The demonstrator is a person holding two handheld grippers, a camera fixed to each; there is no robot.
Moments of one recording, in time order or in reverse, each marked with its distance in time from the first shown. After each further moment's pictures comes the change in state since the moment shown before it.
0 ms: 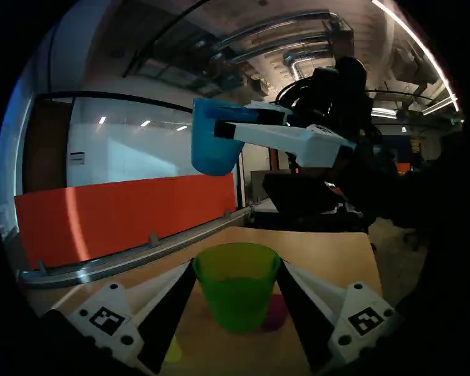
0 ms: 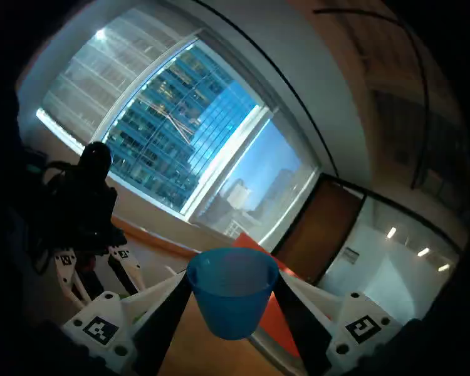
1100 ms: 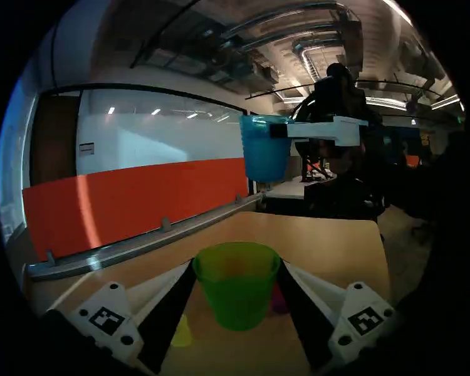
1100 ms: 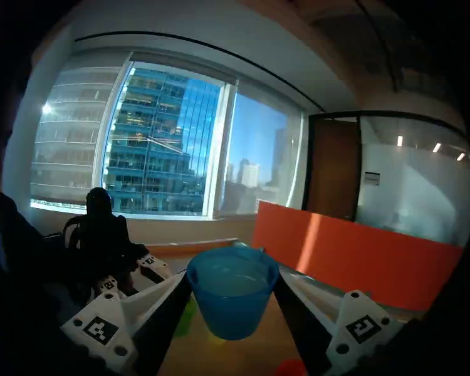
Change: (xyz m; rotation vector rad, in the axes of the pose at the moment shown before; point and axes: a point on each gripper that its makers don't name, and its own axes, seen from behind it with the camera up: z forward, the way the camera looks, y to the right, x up) left arm -0.029 -0.016 -0.024 0.067 -0.079 -0.004; right arm -0.035 -0.022 -0.041 0.075 -0.078 0.429
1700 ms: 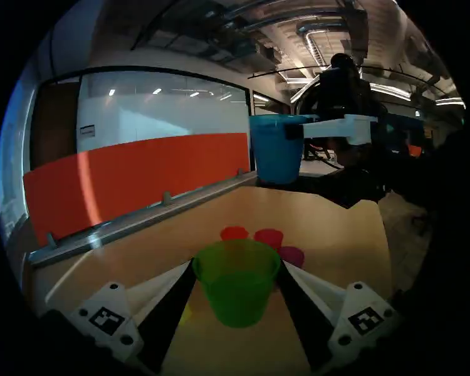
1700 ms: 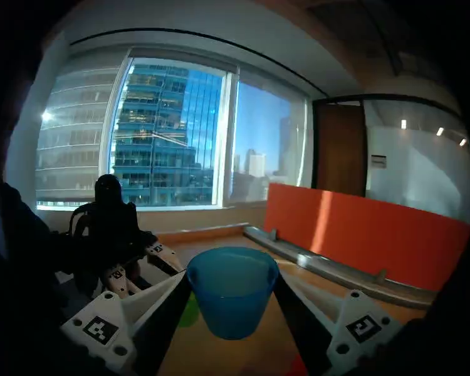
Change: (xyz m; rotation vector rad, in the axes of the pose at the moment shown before) left arm -0.052 0.000 -0.013 0.007 -0.131 -0.004; right arm -0.059 -0.025 0.003 0.054 -0.058 0.045
